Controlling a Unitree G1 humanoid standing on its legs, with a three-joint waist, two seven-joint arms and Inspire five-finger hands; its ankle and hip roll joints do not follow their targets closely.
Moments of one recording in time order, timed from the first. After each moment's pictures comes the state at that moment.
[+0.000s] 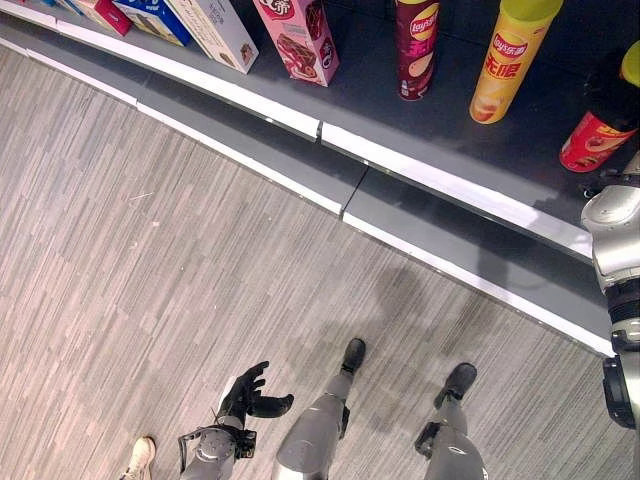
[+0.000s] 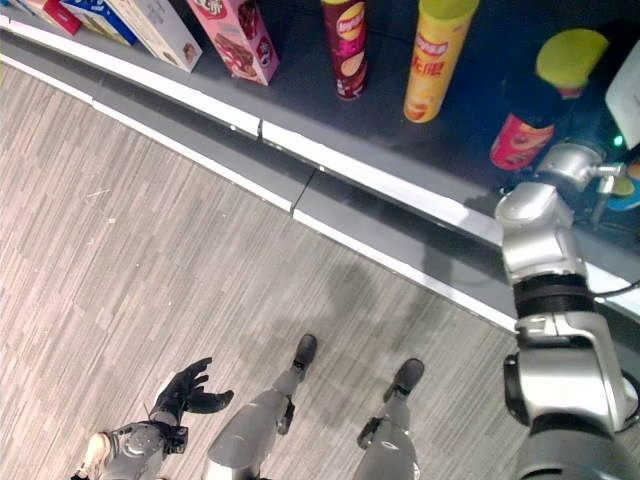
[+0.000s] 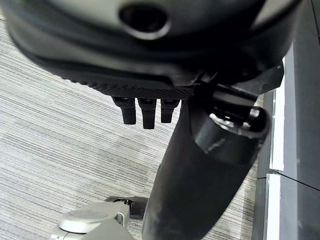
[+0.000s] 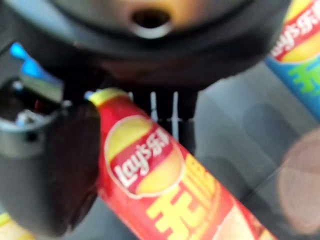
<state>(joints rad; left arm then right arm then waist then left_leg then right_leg) 0.03 0.26 -0.27 0.72 -0.24 -0.12 0.10 -0.93 -0.86 0.15 0.66 -0.19 0.08 -0.73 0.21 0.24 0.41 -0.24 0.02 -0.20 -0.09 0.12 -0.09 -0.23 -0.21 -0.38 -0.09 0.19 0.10</state>
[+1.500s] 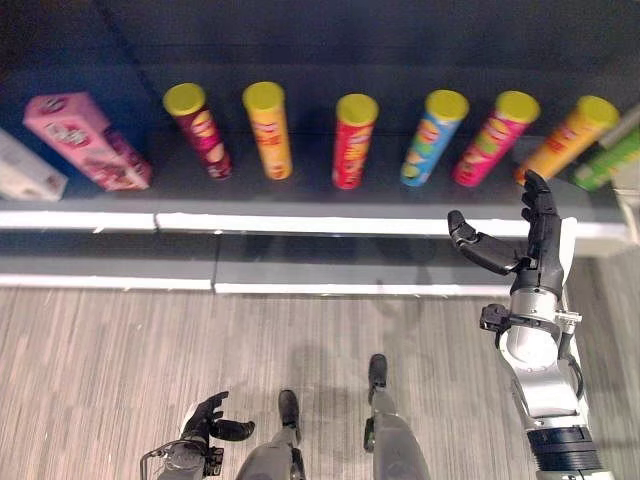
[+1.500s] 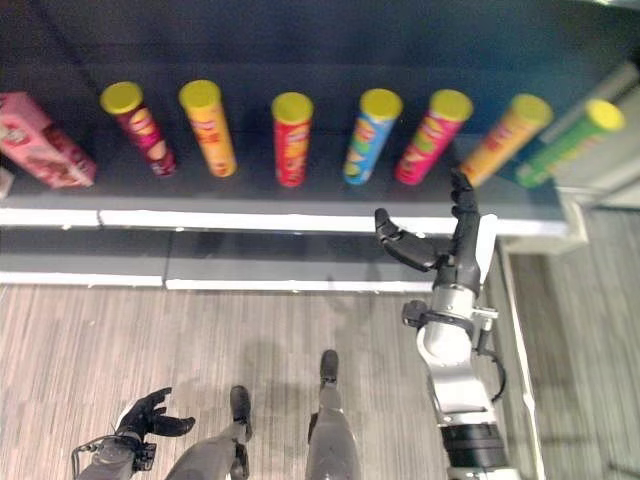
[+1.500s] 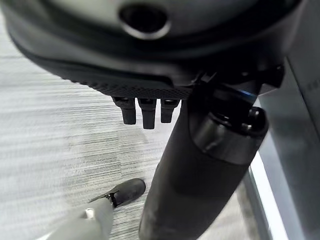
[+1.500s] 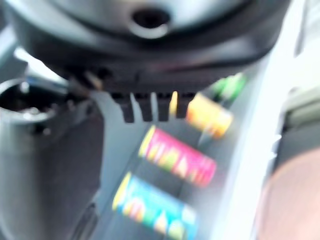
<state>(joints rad) 0.03 0.33 -0.11 0.95 -0.13 -0.03 0.10 -0.13 -0.36 -0.05 -0.03 0.02 -0.07 -0.44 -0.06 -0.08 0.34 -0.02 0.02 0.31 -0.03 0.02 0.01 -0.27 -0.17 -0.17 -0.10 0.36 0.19</state>
